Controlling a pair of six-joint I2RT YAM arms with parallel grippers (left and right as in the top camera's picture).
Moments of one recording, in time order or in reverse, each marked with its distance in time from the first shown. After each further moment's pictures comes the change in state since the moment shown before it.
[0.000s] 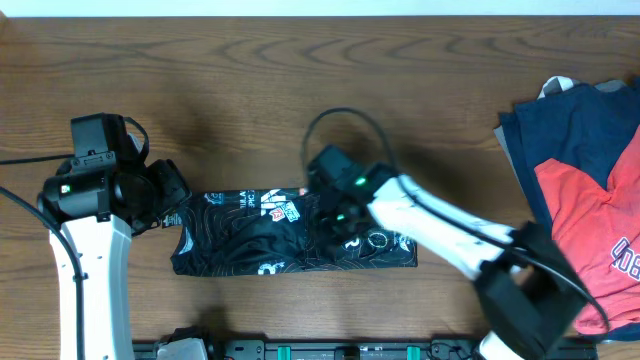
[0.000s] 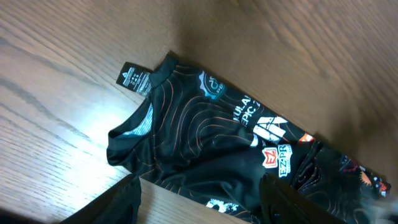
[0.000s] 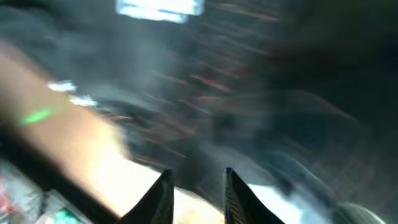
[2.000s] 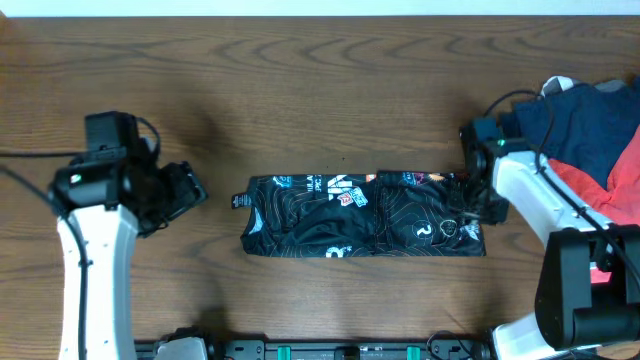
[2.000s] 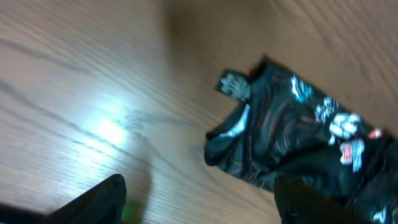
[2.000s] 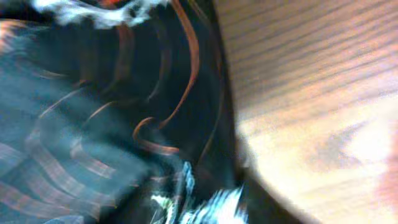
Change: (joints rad) left arm -0.050 0.046 -0.003 -0.037 0.035 0.036; right arm -0.642 -0.072 -0.162 -0.084 0.339 0.098
